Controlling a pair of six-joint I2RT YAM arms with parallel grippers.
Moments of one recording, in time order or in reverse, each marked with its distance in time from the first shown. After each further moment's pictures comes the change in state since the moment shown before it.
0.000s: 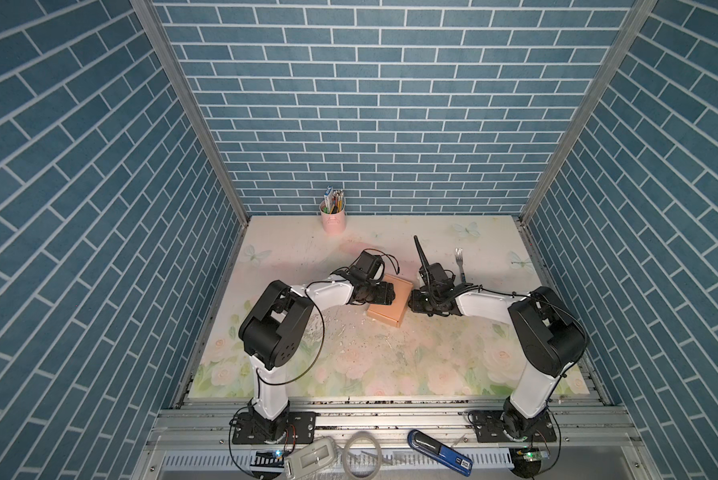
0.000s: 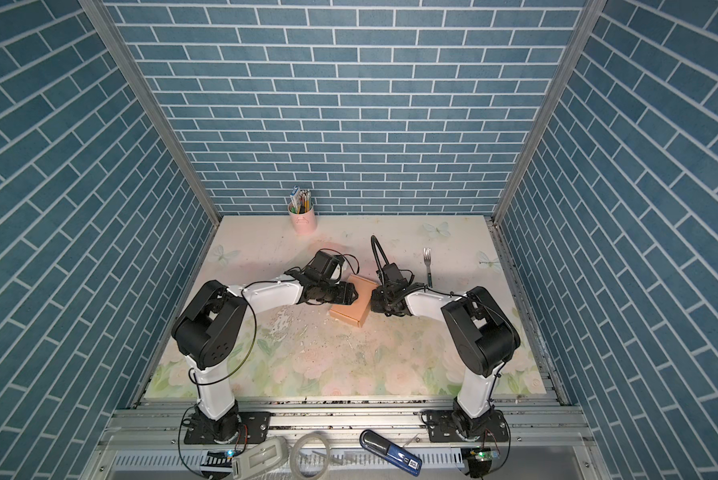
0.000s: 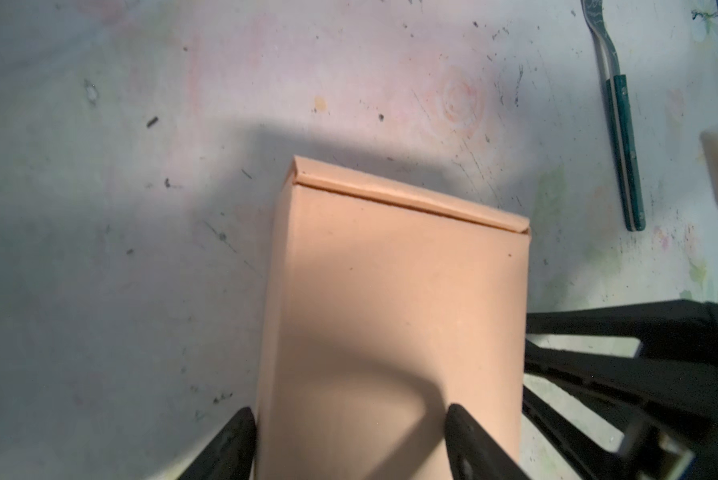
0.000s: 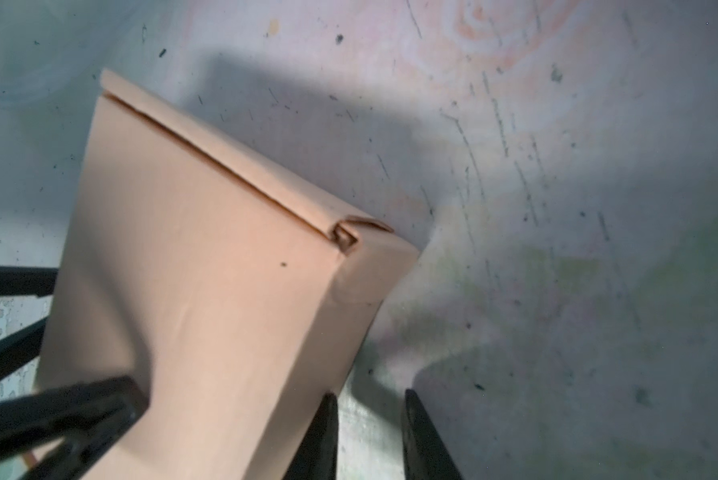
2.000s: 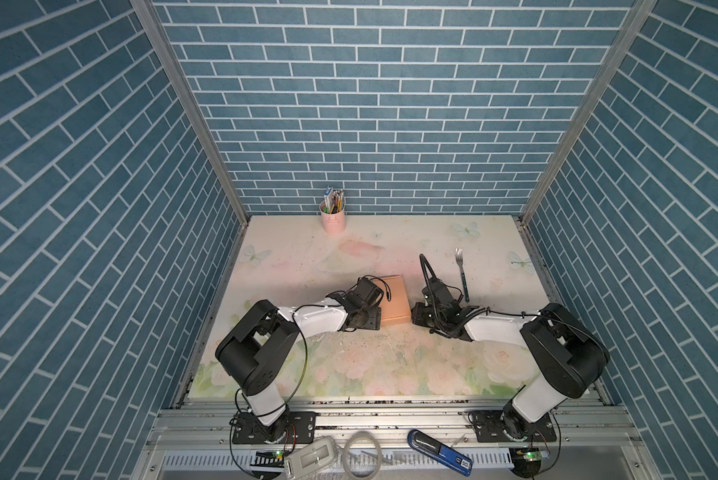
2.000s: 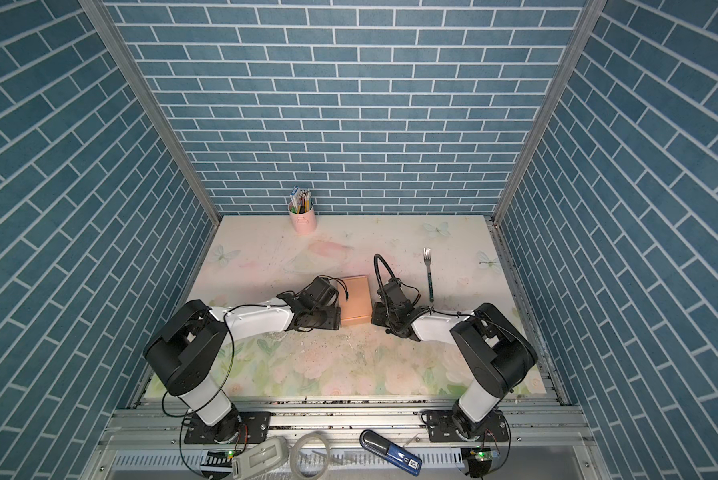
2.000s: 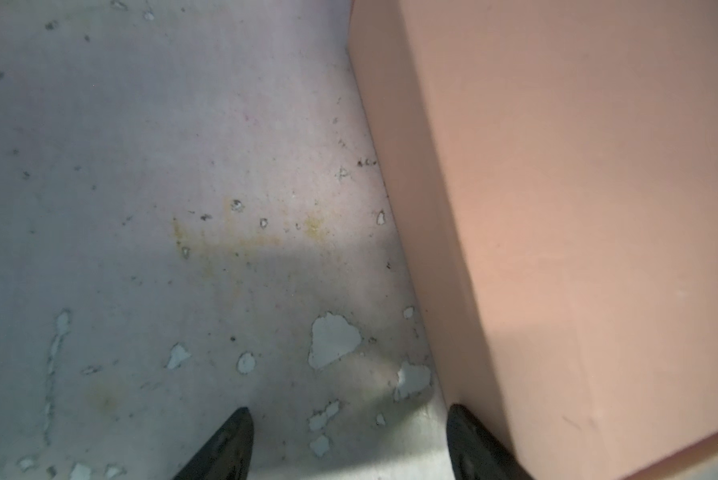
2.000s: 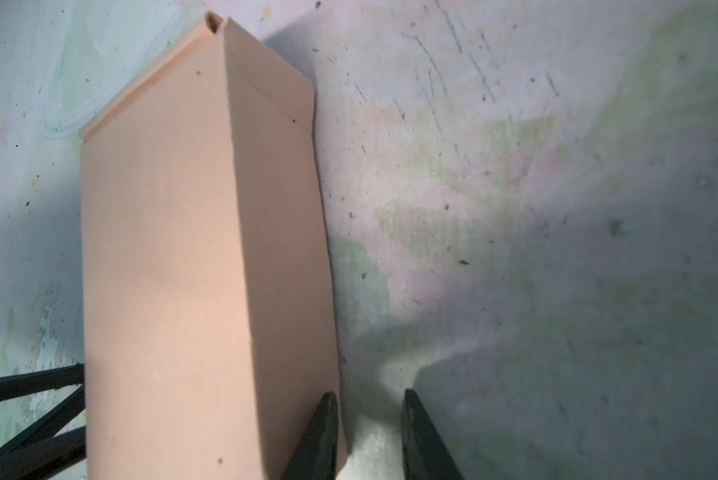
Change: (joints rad) left arm -0.113 -0.180 -0.250 -0.072 -0.302 -0.127; right arm 0.091 -0.147 -0.257 0.231 0.101 0.196
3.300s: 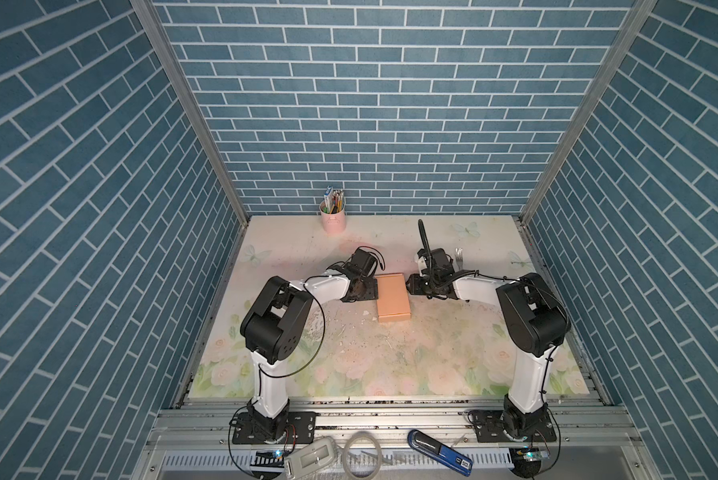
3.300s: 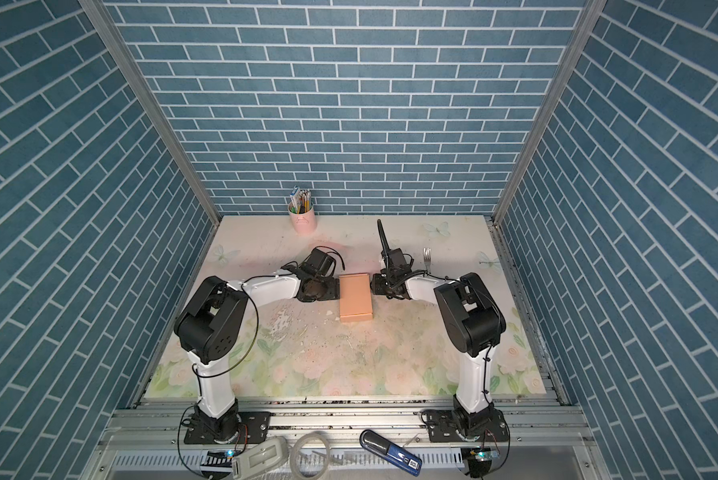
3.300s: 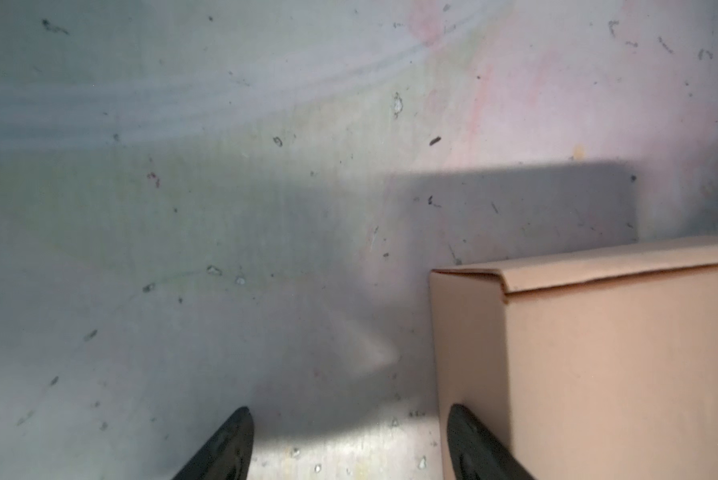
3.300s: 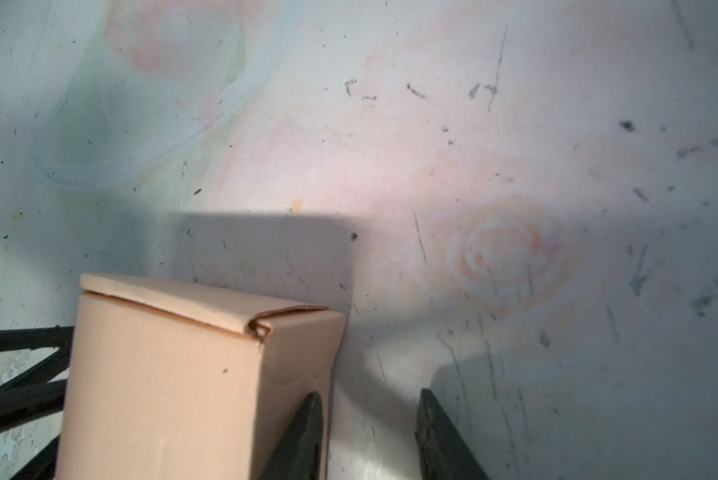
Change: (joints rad) left arm 0.176 0.241 0.328 -0.075 0.054 0.014; right arm -0.189 0.304 0.422 -0.138 -0.182 -0.367
